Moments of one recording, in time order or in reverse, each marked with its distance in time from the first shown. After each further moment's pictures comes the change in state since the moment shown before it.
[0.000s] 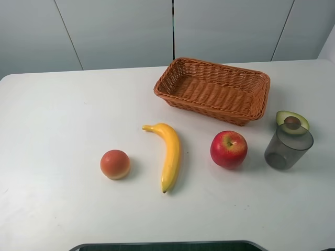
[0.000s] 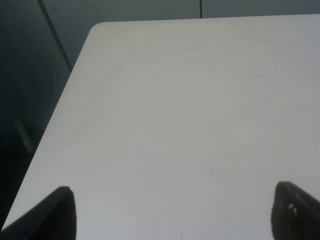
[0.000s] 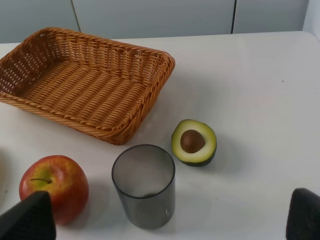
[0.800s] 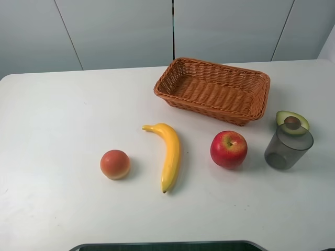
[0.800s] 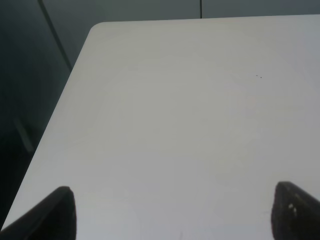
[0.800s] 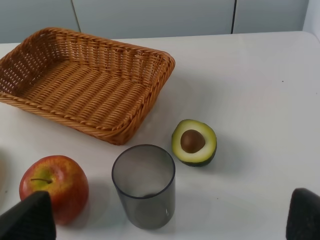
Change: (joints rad) left arm 0.000 0.000 0.000 0.000 0.000 -0.002; right arm 0.000 0.000 0.000 0.000 0.000 0.000
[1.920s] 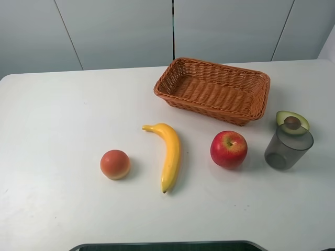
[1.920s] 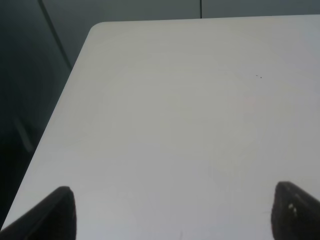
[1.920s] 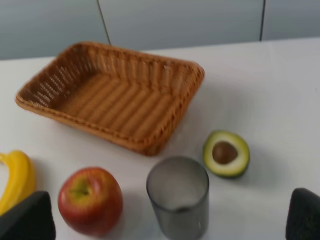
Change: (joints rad) left arm 0.000 0.000 0.000 0.000 0.000 -0.002; right arm 0.000 0.000 0.000 0.098 -0.037 -0.011
